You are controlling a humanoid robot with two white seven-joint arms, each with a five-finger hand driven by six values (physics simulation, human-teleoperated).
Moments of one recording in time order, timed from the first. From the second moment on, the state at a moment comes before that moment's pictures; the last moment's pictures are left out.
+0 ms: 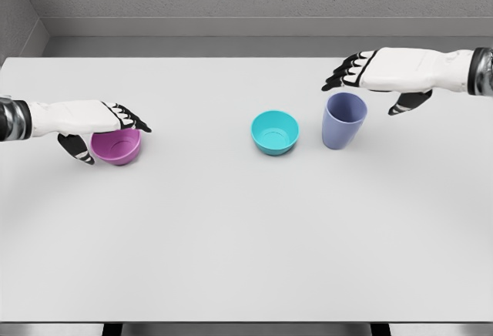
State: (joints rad) left arm -0.76 0.84 -0.78 -1.27 -0.34 -0.61 -0.61; right arm -0.94 -0.88 0.82 -1.43 0.28 -0.61 0.61
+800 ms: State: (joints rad) left arm -0.76 0.81 -0.77 -1.23 -0.38 -0.61 -0.61; right arm -0.97 -0.81 0.89 -1.36 0.30 -0.61 0.61
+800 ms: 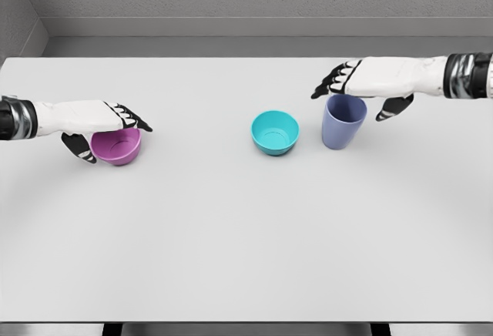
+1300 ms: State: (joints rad) left arm -0.76 0.80 -0.78 -1.22 -0.40 -0.61 -0.61; right arm -0.97 -0.78 0.89 -1.32 0.34 -0.61 0.61
